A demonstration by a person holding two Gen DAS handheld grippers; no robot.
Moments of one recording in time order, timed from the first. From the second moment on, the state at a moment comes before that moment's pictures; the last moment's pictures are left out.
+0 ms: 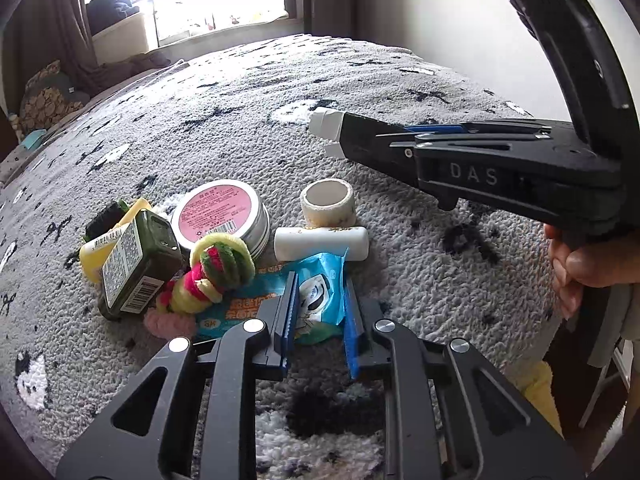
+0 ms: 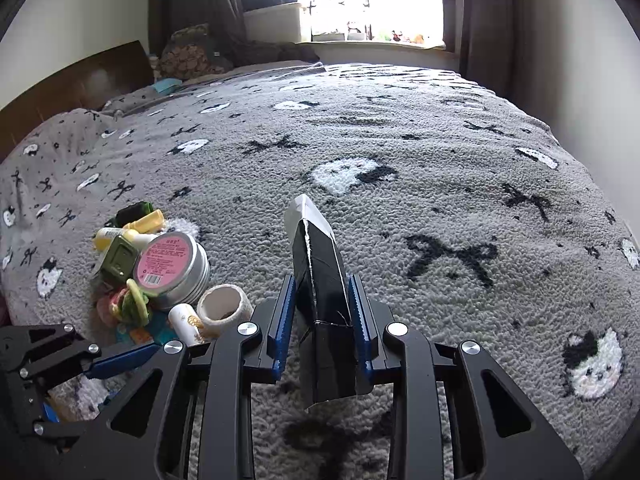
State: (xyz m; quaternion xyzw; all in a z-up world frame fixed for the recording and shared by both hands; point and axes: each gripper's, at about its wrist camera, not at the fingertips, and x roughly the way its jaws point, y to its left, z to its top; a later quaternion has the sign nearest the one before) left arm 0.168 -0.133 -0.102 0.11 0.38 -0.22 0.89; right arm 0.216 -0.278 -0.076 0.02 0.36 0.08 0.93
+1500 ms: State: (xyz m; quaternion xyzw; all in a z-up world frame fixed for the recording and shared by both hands) left arm -0.023 -0.050 -0.075 0.07 0.33 -0.20 0.92; right arm -0.018 -0.252 -0.074 -0.02 0.33 0.14 0.93
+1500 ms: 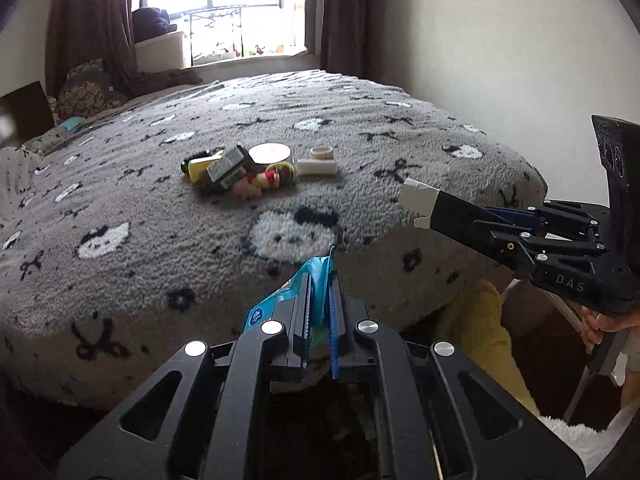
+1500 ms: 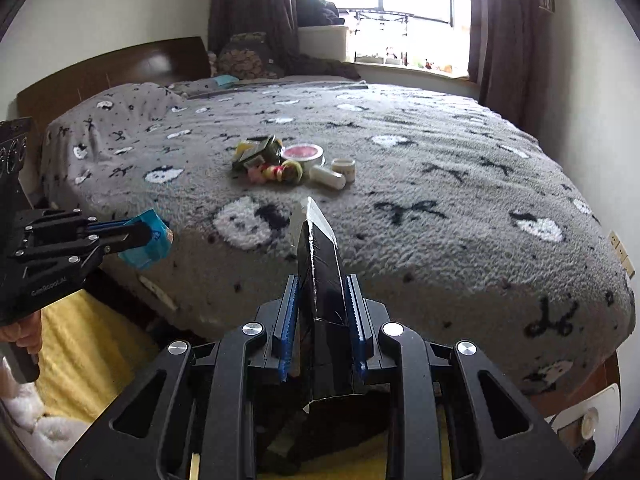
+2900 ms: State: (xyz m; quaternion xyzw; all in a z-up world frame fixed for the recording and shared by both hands) left arm -0.006 -0.057 -0.285 0.04 0.60 -0.23 0.76; right arm -0.004 -0.212 -0.260 0.03 0.59 0.16 0.79
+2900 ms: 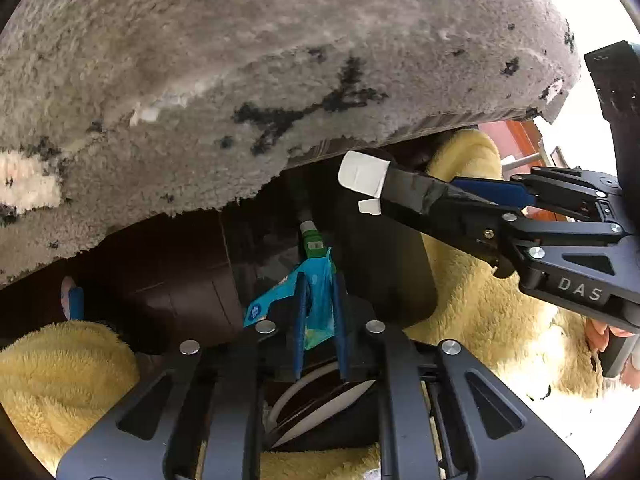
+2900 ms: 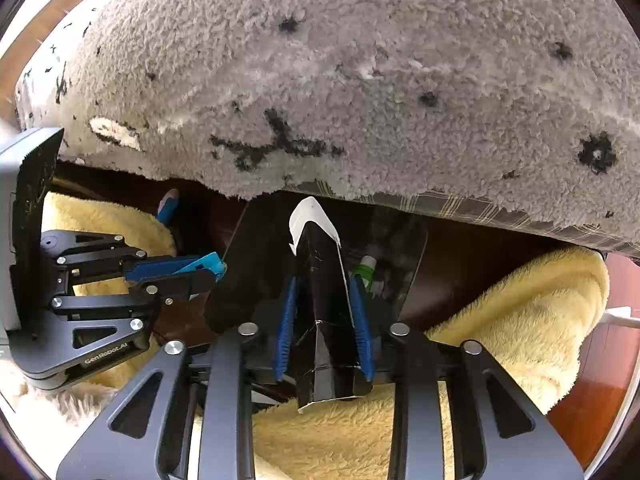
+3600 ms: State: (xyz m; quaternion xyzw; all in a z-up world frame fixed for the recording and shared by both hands) left arm -0.008 -0.038 -0.228 0.07 0.53 -0.19 0.83; right arm 0.010 -0.230 -0.214 0.04 0.52 0.12 0.85
